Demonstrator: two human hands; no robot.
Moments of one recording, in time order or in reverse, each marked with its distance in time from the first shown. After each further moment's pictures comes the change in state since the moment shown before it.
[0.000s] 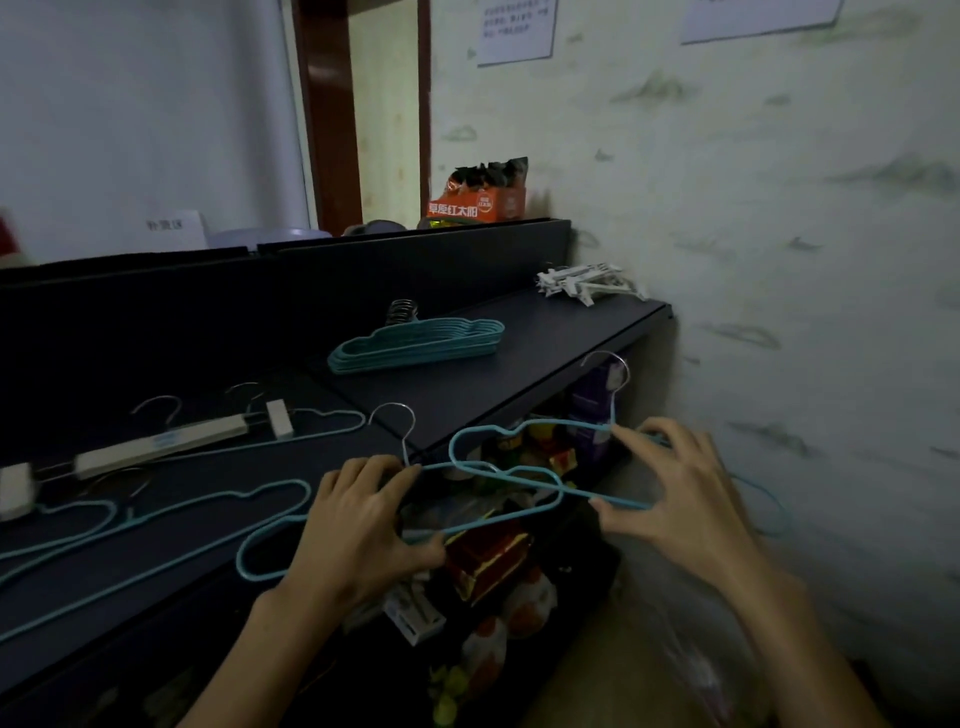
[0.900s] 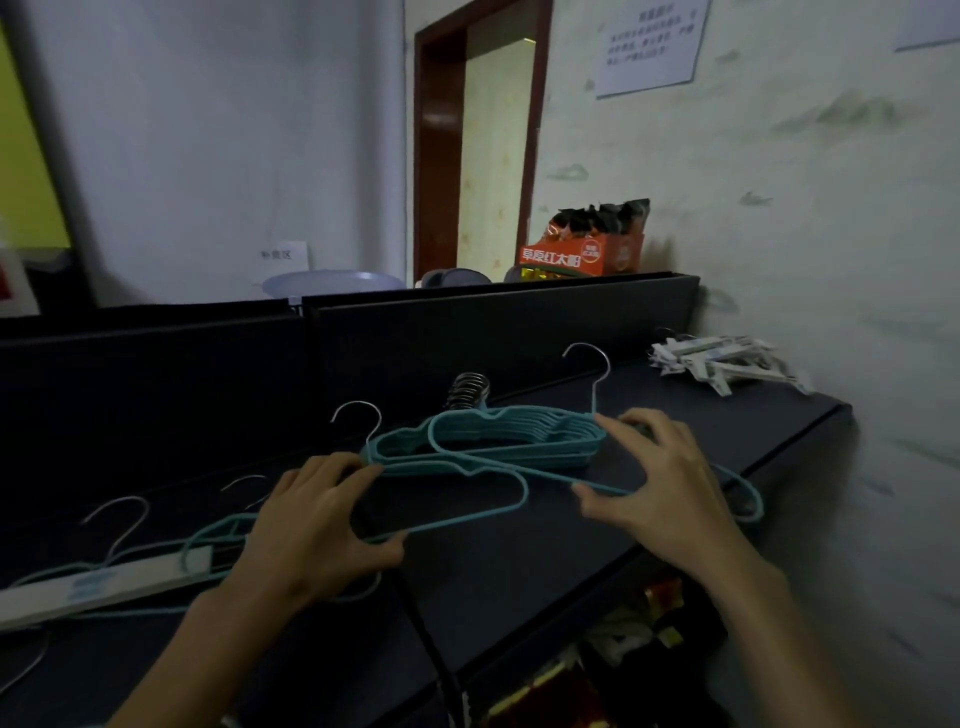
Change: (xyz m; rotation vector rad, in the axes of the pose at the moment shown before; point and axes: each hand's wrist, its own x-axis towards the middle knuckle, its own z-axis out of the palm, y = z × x) left_hand 0.160 -0.127 0.052 0.133 0.039 -0.247; right_hand 0.252 0.026 0.143 0.184 -0.021 -0.230
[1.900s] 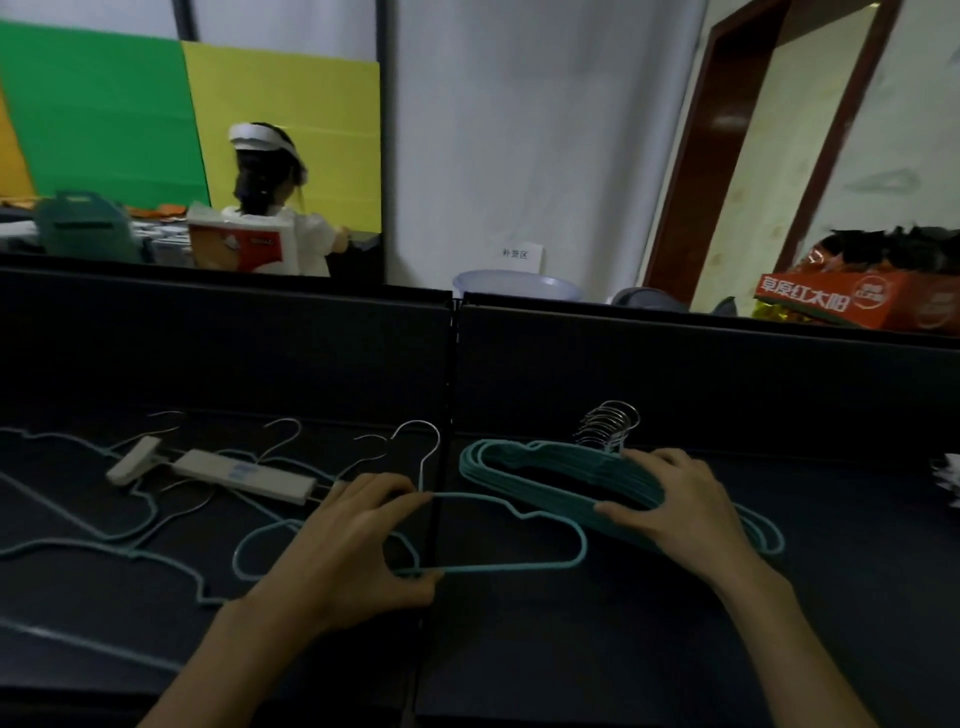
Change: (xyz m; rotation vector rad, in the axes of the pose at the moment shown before) left_hand -0.029 0.047 -0.005 0.038 0.003 -0.302; right_hand 0.121 0.049 0.116 0.203 -0.419 -0.204
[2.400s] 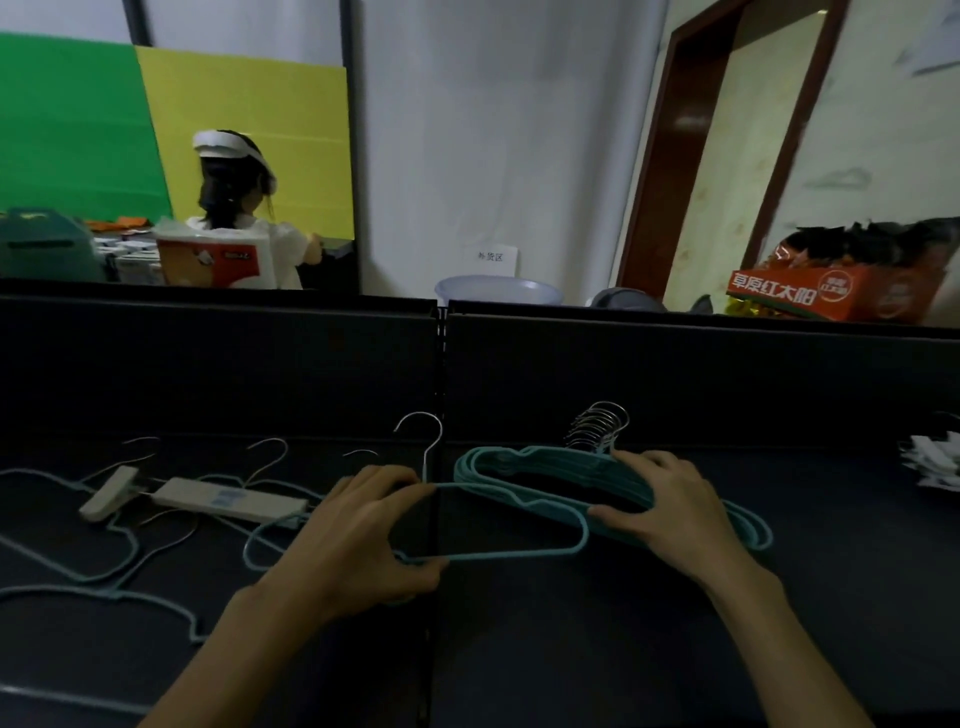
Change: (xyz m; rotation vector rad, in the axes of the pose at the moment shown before) left_hand 0.025 -0.014 -0.002 -0.012 -0.044 0.047; right_hand -0.003 -0.011 0.000 -0.059 -0.004 0.032
